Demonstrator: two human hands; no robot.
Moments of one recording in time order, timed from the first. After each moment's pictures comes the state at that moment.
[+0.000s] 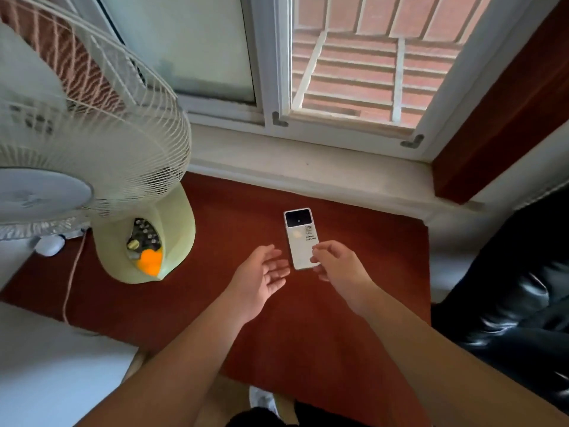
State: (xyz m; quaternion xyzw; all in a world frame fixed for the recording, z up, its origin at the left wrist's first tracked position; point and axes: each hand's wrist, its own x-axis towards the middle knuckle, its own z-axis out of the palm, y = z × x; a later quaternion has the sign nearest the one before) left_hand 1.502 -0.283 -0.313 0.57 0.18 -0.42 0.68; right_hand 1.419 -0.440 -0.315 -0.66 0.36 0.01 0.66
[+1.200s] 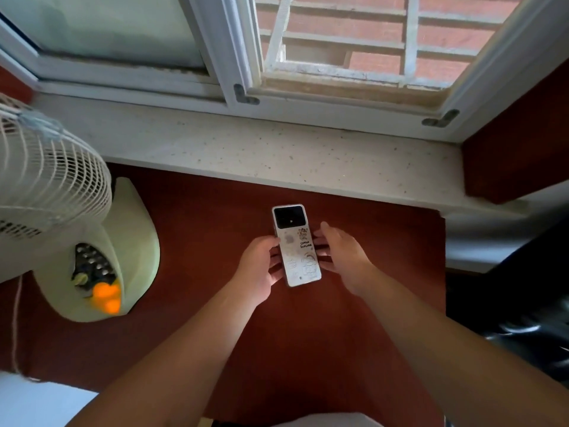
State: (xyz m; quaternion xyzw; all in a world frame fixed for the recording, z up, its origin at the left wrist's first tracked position) left_hand 1.579 -0.368 -0.394 0.60 0.27 -0.44 0.61; right_hand 1.494 -0.514 -0.400 -0.55 0.48 0.09 0.68
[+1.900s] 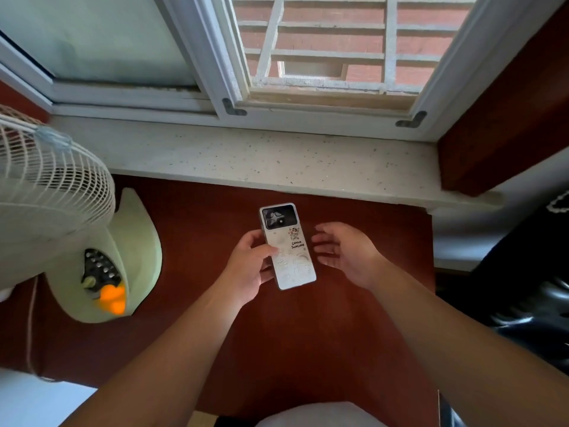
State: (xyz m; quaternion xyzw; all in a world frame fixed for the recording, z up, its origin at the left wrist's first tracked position) left_hand 1.574 -0.358 -0.361 0.64 0.14 -0.45 0.61; right_hand 1.473 -0.540 -0.371 -0.46 0.45 0.07 0.76
